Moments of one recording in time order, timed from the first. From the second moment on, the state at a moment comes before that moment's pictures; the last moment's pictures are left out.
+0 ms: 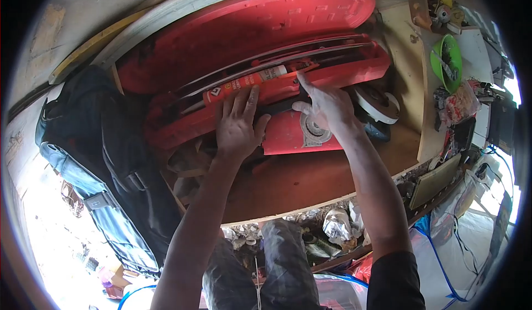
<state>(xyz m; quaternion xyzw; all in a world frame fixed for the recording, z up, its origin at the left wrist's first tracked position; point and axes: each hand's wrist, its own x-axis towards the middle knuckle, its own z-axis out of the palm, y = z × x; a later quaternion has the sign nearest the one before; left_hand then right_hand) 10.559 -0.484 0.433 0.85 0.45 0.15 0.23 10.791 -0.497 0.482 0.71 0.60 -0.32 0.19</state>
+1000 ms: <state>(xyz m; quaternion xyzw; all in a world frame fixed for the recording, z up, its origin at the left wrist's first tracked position) 10.561 -0.463 0.395 0.91 0.40 0.06 0.00 10.800 -0.498 0.432 0.55 0.79 0.06 0.26</state>
